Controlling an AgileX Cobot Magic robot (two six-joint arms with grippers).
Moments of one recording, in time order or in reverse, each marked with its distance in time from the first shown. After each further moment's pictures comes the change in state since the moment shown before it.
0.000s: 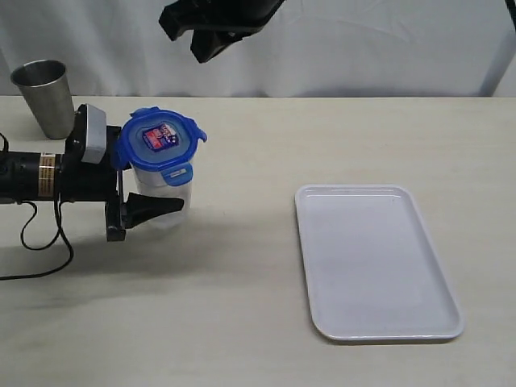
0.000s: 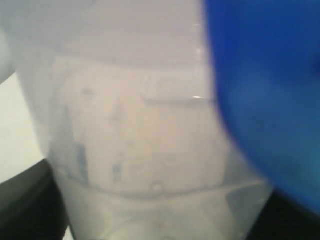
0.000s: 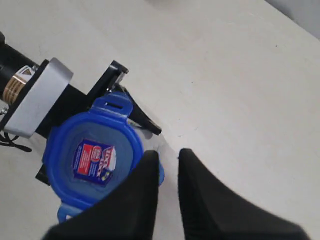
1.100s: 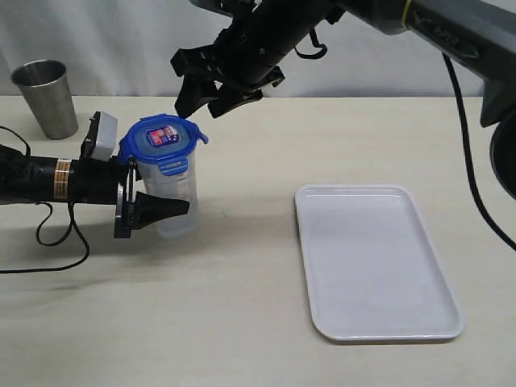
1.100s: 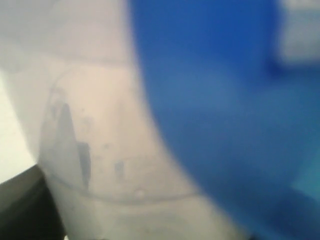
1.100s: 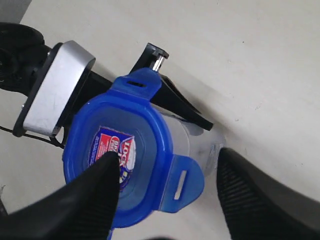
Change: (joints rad) left arm 0.000 0.157 -0.150 0.077 -0.077 -0.171; right arm -0.113 0.193 0.020 0.348 -0.002 0.004
